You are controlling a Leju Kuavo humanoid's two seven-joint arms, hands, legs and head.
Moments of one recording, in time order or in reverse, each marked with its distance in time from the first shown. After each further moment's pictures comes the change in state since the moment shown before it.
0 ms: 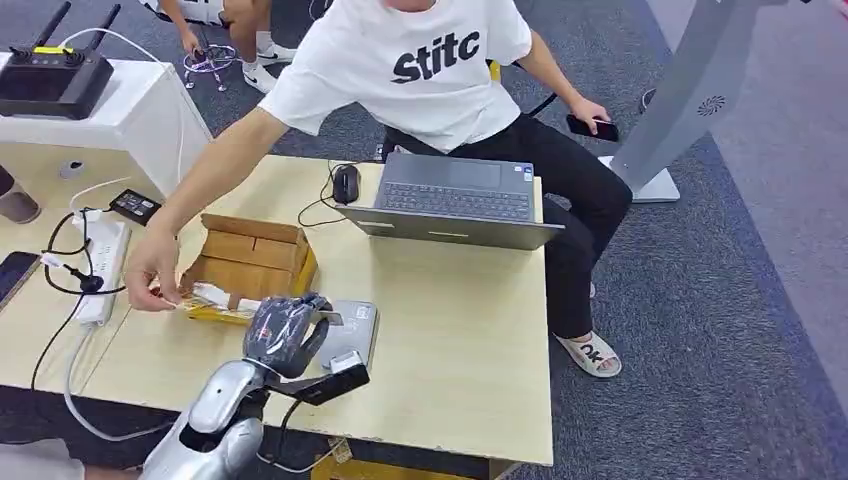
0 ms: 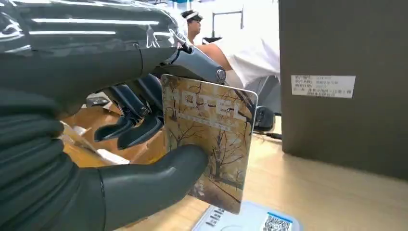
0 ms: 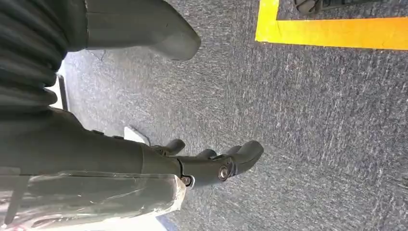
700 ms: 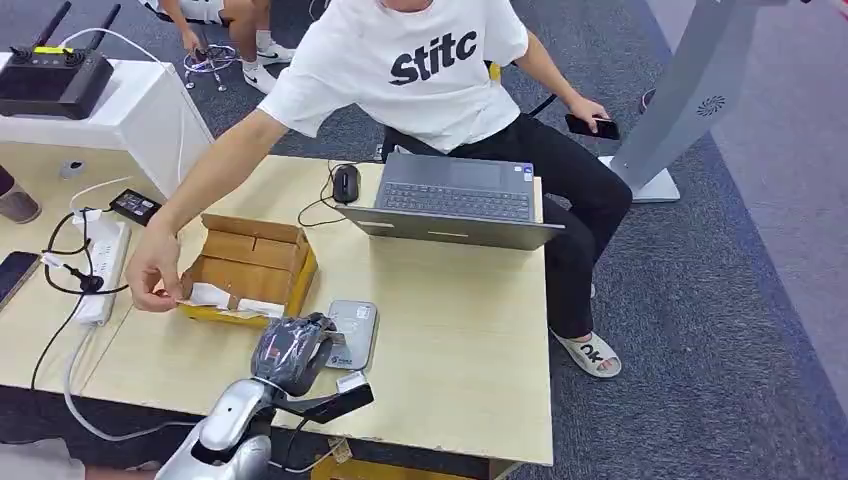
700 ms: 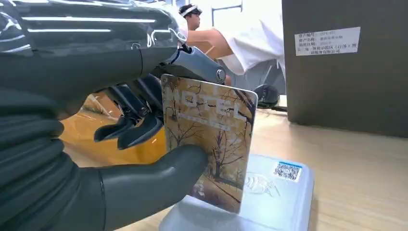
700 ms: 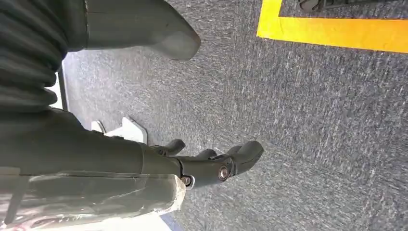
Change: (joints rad) left arm 0.028 -0.026 0.002 0.118 -0.050 0.087 -0.031; right arm 0.001 0.003 0.024 0.000 0.032 0.002 0.002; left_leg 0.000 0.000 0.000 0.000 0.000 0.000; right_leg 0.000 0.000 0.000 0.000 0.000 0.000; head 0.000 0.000
